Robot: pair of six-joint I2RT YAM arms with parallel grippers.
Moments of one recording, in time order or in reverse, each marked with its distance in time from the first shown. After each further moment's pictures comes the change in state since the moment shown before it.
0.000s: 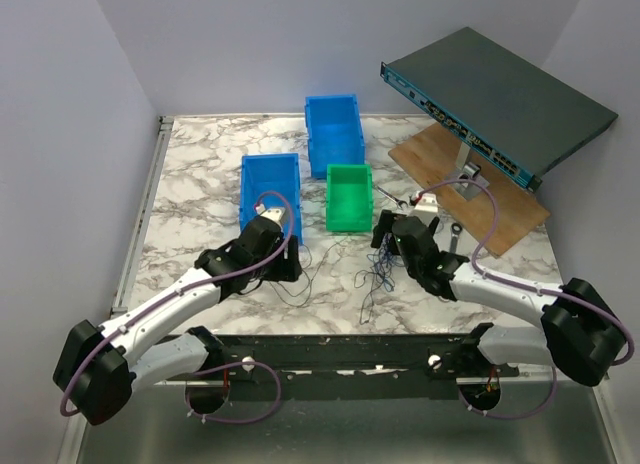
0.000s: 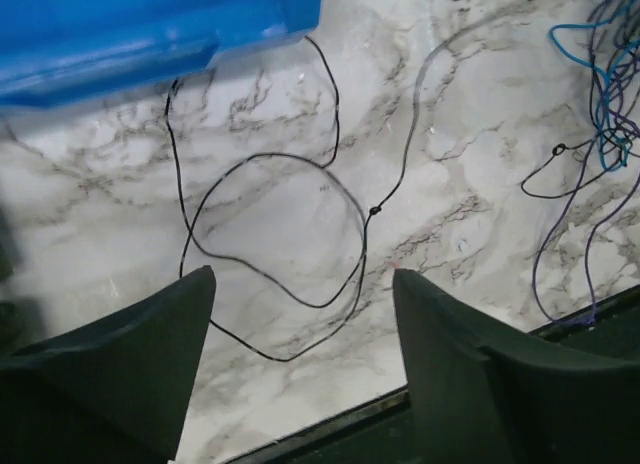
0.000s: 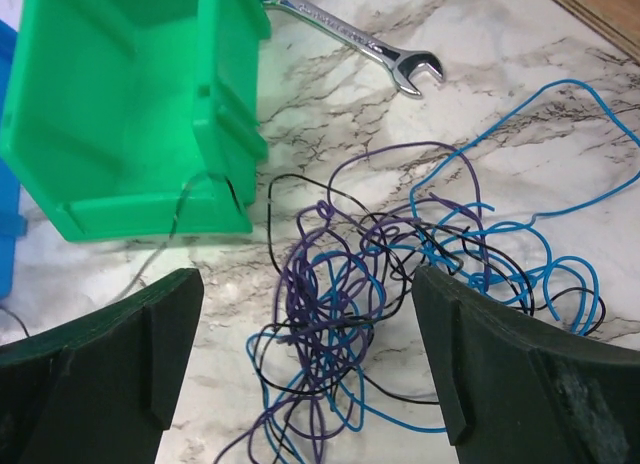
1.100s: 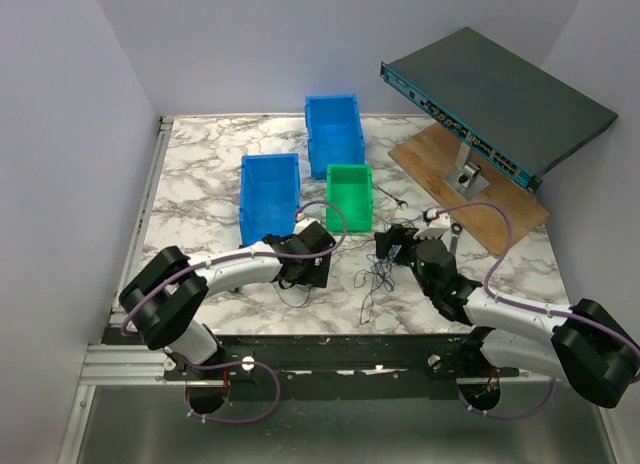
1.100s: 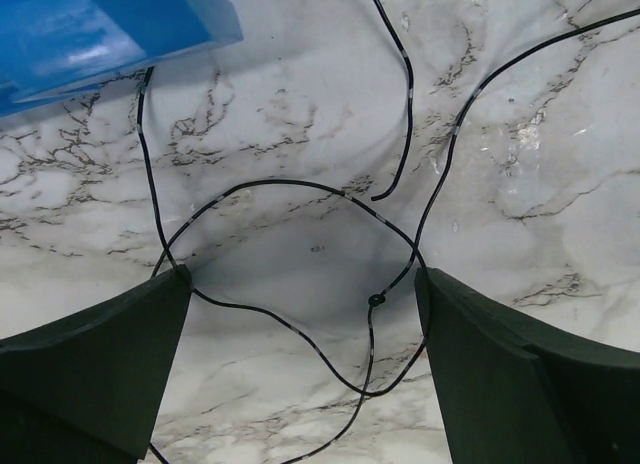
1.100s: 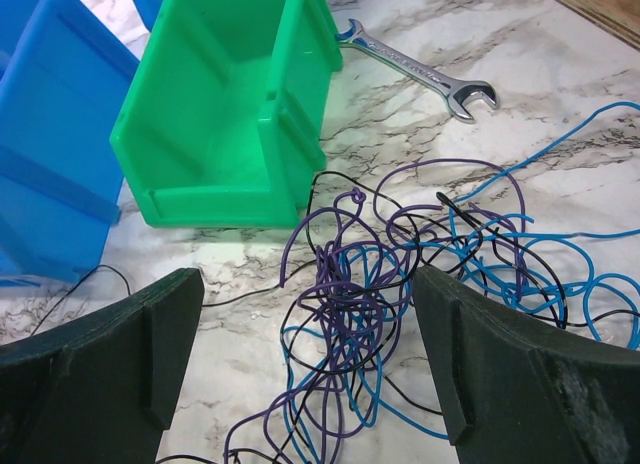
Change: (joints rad) left arm -0.176 0.496 0.162 -0.012 -0.203 -0.108; right arm 0.000 -0.144 -0.296 0.433 -0.114 -0.083
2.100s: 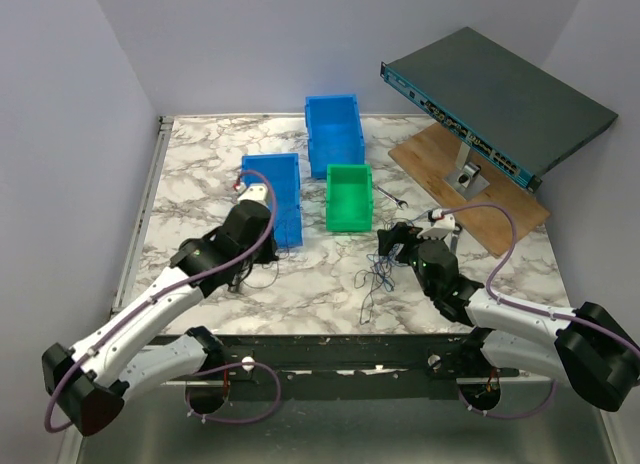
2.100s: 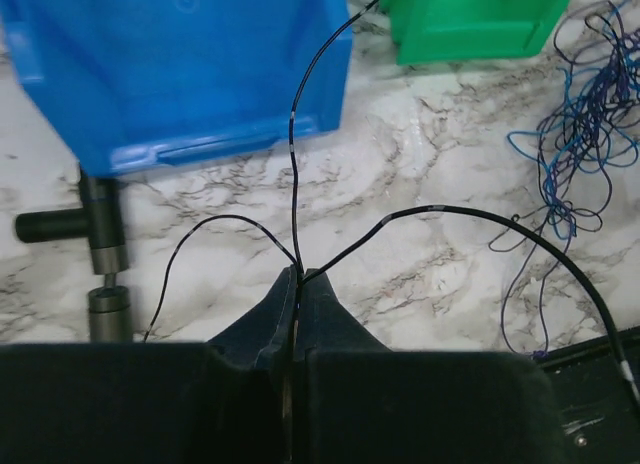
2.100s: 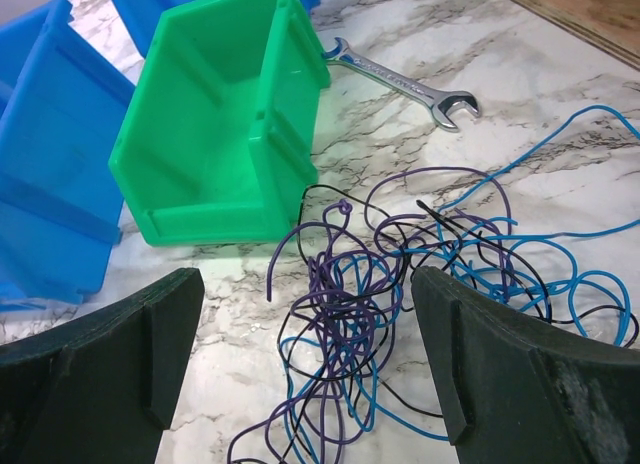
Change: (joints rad) left arm 0.113 -0.531 0.068 -0.218 -0.013 0.083; right arm 0.000 -0.024 -0.003 -0.003 0.036 0.024
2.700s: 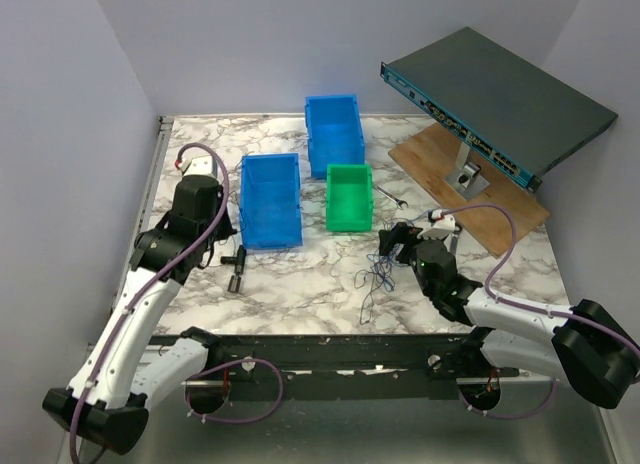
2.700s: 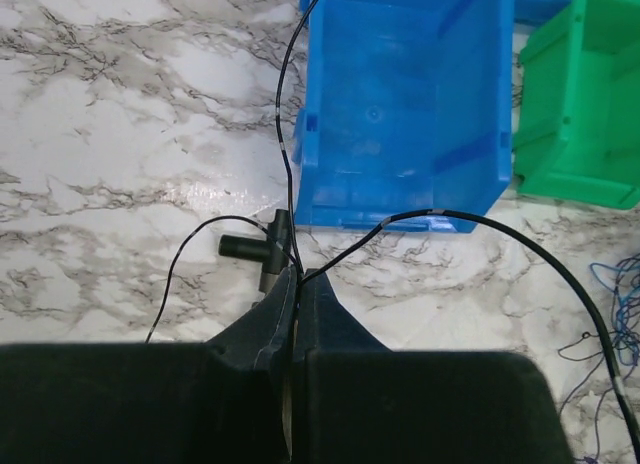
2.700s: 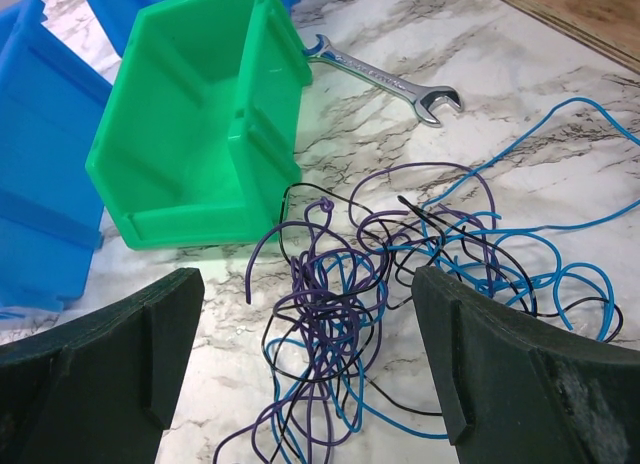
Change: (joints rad) left arm 0.383 -0.098 0.198 -0.181 -0.024 0.154; right arm 0.000 0.017 0.000 -0.005 0.037 0.011
